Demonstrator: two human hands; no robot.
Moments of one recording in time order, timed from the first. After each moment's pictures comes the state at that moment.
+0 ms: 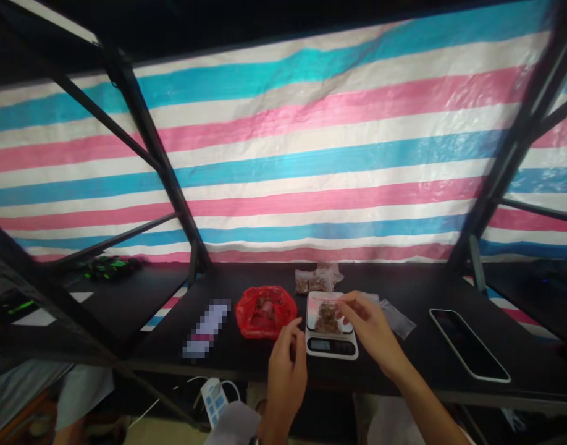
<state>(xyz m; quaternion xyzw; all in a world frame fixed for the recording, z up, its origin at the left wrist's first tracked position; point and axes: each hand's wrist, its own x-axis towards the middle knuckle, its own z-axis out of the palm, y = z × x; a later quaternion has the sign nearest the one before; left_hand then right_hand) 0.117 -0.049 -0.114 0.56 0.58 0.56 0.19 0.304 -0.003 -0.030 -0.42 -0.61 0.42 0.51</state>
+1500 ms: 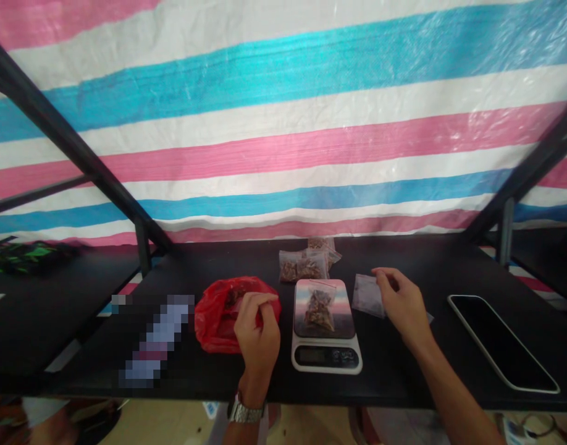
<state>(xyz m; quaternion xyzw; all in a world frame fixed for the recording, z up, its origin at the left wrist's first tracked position) 0.099 0.050 -0.114 0.59 0.50 0.63 -0.02 0.372 0.097 -0.104 -0.69 -0.50 0.21 0.48</state>
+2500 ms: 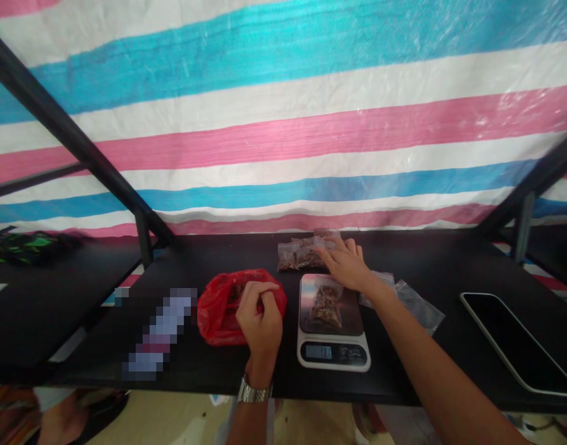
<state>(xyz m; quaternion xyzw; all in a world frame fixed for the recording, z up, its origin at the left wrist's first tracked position) 0.096 0.064 -0.117 0.55 0.52 0.66 0.01 0.300 0.171 -0.101 -0.55 -0.79 0.12 0.25</state>
